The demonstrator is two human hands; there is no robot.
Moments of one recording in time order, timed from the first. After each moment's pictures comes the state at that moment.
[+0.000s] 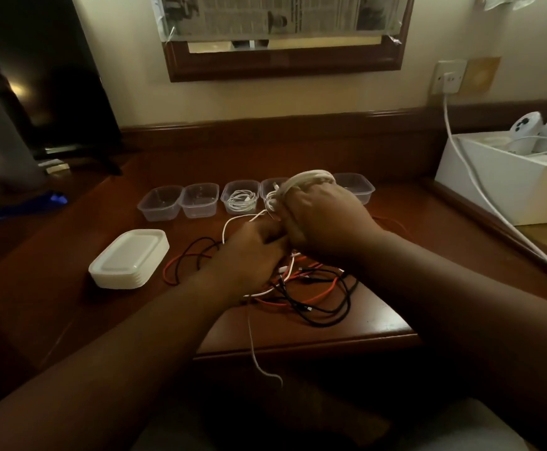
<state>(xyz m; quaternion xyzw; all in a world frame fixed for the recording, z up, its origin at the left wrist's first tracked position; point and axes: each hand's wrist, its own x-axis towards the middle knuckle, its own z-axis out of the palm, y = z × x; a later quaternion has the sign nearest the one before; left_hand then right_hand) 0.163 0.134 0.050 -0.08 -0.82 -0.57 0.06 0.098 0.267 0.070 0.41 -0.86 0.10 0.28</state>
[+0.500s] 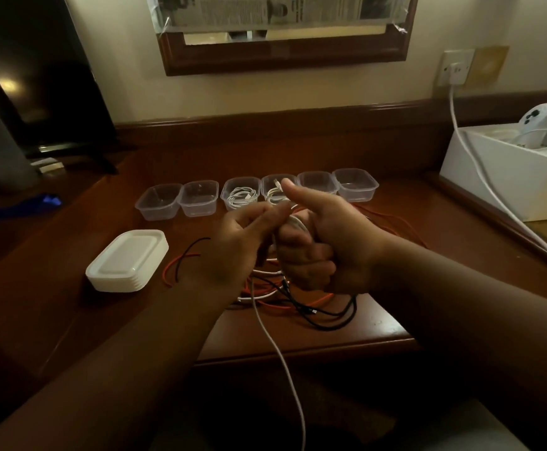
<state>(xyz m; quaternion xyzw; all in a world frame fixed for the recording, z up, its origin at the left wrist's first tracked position) 0.152 0.118 0.050 -0.12 -0.70 -0.70 0.10 0.108 0.266 0.069 0.28 -0.48 0.68 -0.48</state>
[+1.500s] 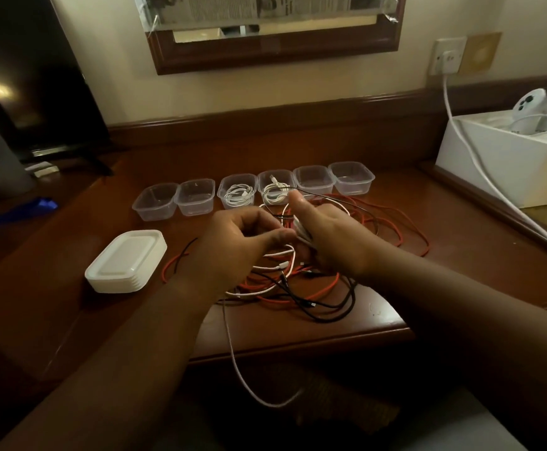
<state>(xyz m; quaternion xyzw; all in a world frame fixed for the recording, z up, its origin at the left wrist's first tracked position) 0.157 0.110 0.048 -0.11 -0.81 -0.56 0.13 0.115 0.277 0.057 0.27 -0.80 0.53 -0.11</state>
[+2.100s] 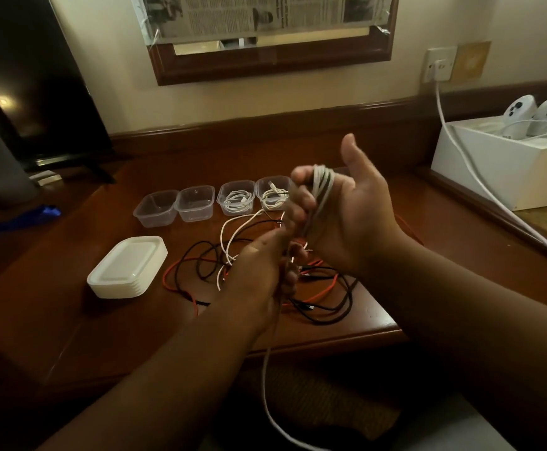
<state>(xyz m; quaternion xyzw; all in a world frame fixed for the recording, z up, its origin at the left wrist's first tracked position) 0.161 0.158 0.027 0.05 -0.60 -0.80 0.02 0.120 0.276 0.079 0.27 -0.39 0.85 -0.24</state>
